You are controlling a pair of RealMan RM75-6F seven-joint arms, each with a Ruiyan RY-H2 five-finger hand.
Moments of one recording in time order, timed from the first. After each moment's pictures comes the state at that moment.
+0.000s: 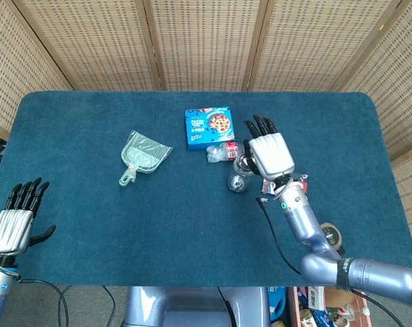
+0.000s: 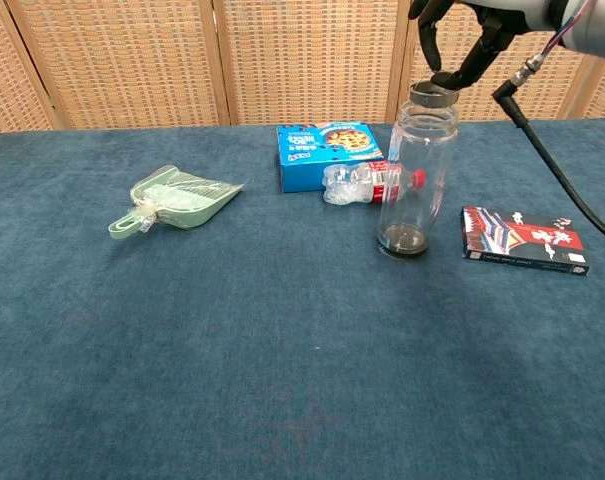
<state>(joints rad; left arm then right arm) -0.16 -1.27 -0.06 -1.47 1.50 1.44 0.09 0.87 -1.34 0.35 -1.71 -0.86 1.10 -0.67</state>
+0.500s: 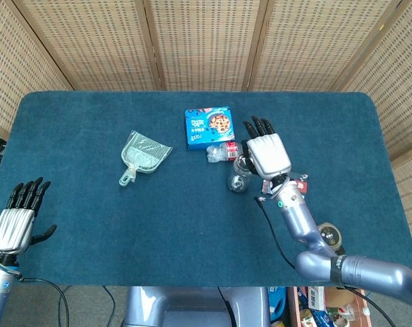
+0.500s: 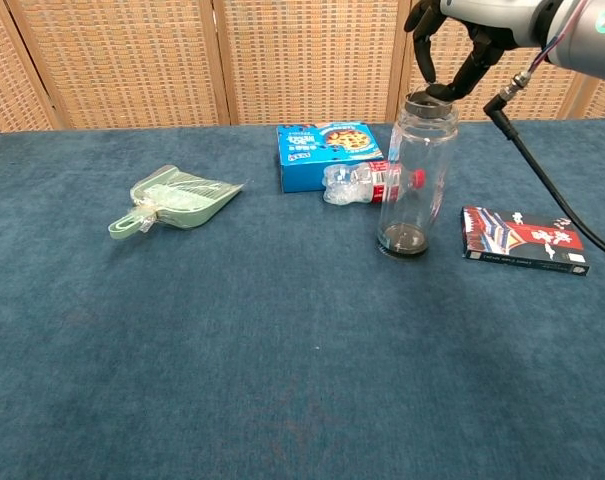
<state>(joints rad) -0.17 -1.28 -0.06 -1.46 1.49 1.43 0.09 0.89 -1.38 0.32 -1.66 -0.86 1.10 -0.65</state>
